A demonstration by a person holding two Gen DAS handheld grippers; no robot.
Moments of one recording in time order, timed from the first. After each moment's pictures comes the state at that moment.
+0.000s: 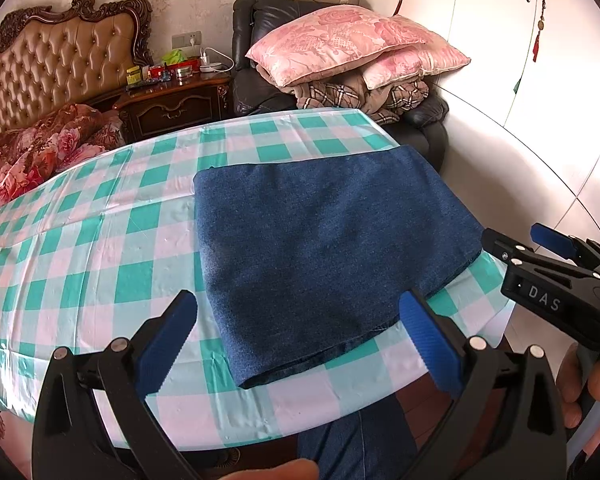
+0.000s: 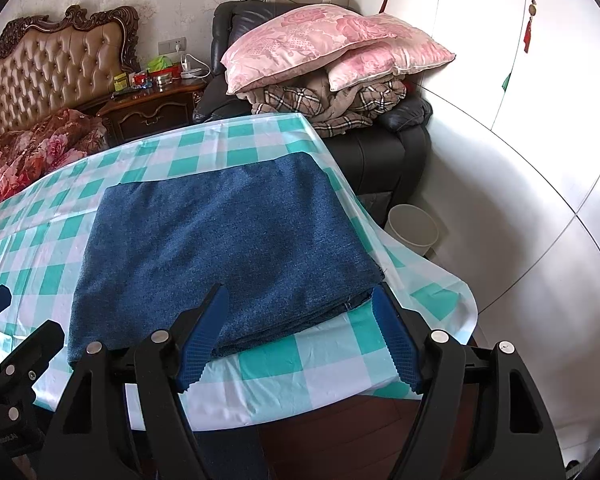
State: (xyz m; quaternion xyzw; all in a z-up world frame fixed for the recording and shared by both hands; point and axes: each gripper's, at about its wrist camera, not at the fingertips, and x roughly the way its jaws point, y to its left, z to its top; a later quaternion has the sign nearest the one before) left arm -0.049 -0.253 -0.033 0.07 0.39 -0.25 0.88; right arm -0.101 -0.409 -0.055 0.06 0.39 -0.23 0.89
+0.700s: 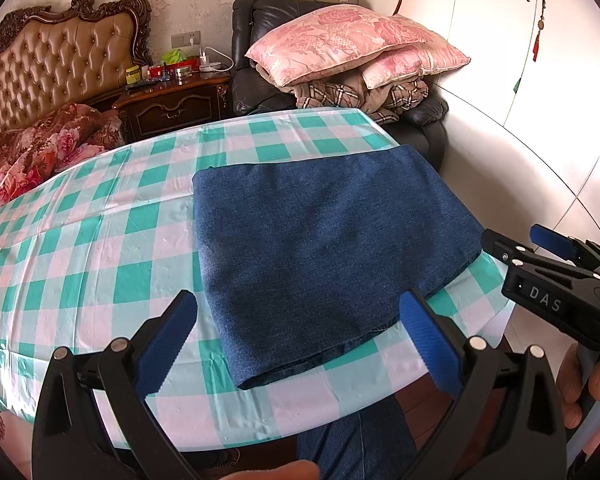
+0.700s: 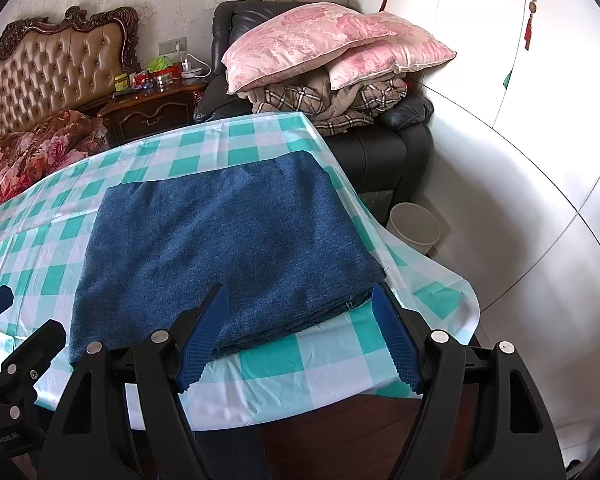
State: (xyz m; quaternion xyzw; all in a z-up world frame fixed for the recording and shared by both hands) left arm -0.049 -0.253 -0.033 0.07 0.39 -0.25 0.88; right arm -0.101 -0.409 -0.055 0.06 0.39 -0.23 0.89
